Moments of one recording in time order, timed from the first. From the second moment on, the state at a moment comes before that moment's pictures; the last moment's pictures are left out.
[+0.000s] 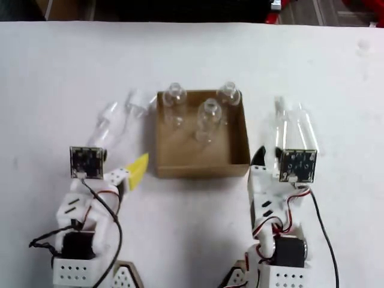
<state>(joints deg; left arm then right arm) -4.6 -104.4 96.9 45.8 2.0 0.4 -102.6 85.9 48.1 3.0</state>
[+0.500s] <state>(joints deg) -4.6 -104.4 96.9 45.2 2.0 3.9 -102.6 85.9 47.7 2.5</state>
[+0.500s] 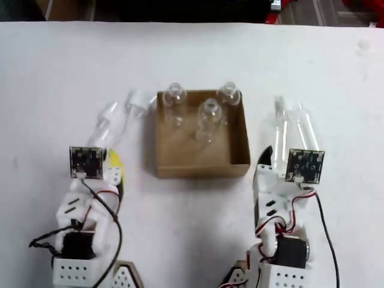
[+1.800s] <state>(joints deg) -6.0 -104.4 97.1 42.7 -3.1 4.7 -103.0 86.2 46.1 2.5</state>
